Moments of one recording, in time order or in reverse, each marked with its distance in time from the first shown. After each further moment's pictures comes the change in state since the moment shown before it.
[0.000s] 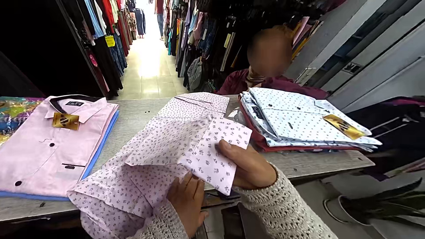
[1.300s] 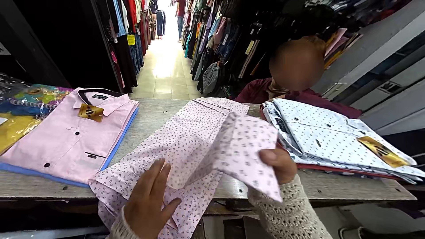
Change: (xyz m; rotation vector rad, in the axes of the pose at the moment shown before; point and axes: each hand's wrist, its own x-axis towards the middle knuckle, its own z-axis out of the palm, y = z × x) left_hand -0.057 -0.070 -0.014 0.152 0.733 -0.027; right_hand 0.017 0.004 -0.020 0.018 -0.204 -0.151
